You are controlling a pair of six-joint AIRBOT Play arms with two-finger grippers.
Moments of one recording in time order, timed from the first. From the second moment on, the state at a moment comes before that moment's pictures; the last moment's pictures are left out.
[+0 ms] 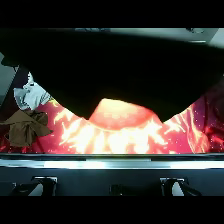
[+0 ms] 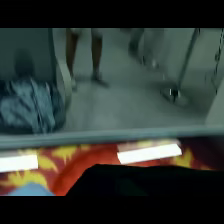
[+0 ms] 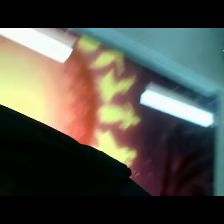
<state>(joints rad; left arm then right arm) 0.13 -0.86 1.76 1.08 -1.01 -1.38 -0.47 -0.83 1.69 -1.13 1.20 0.87</state>
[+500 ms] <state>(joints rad) 0.13 -0.69 1.92 1.13 -1.01 -1.52 -0.47 -0.61 1.81 -1.26 1.21 0.97</state>
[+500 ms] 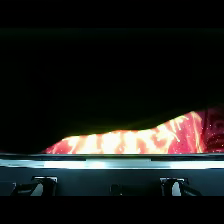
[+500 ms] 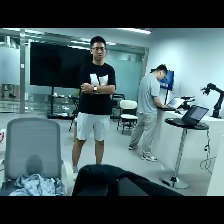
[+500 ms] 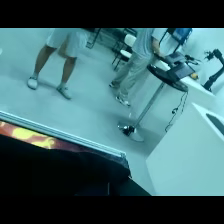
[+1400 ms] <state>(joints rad) 0.09 -1.57 1.52 1.22 -0.99 -1.50 -0.21 -1.75 1.76 -1.31 1.21 1.11</state>
